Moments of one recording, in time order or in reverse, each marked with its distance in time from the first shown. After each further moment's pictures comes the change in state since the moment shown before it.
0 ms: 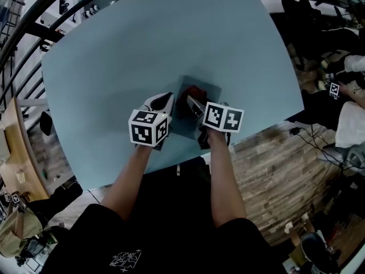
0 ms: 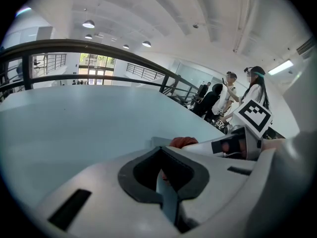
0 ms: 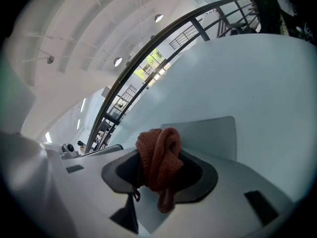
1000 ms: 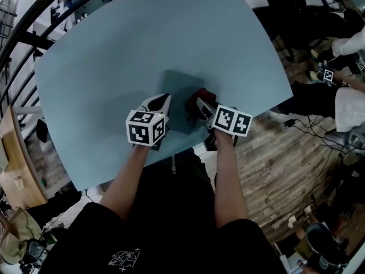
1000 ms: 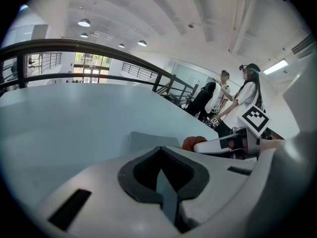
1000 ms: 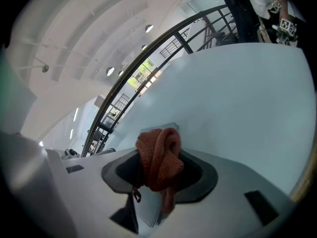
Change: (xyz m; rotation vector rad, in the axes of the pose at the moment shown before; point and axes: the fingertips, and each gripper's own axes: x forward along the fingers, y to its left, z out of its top) left arm 0.006 -0.049 -0.018 0.017 0.005 -0.051; right arm -0.076 -0.061 -0.010 0.074 -0.092 -0.073
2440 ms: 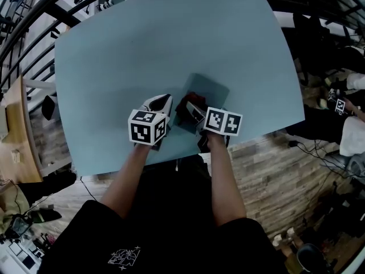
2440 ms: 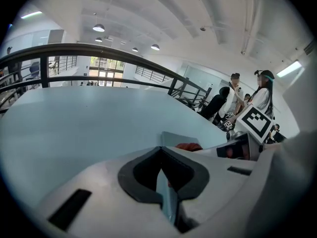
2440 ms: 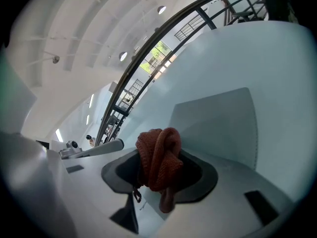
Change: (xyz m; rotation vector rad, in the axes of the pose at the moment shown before) left arm -0.063 0.074 -0.007 -0.072 -0.033 0.136; right arm 0.073 0.102 -0.054 -0.086 0.177 0.163
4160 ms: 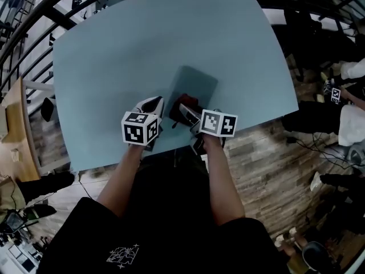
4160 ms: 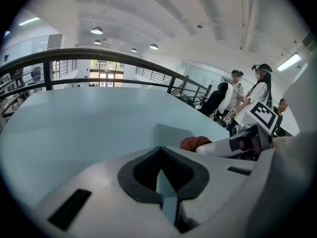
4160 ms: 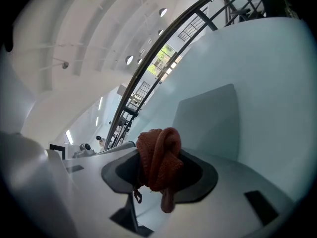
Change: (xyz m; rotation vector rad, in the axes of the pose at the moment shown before) left arm -0.016 -0.039 -0.035 0.031 0.005 0.037; right arm -0.053 0.000 -0.030 -0.004 -0.019 0.105
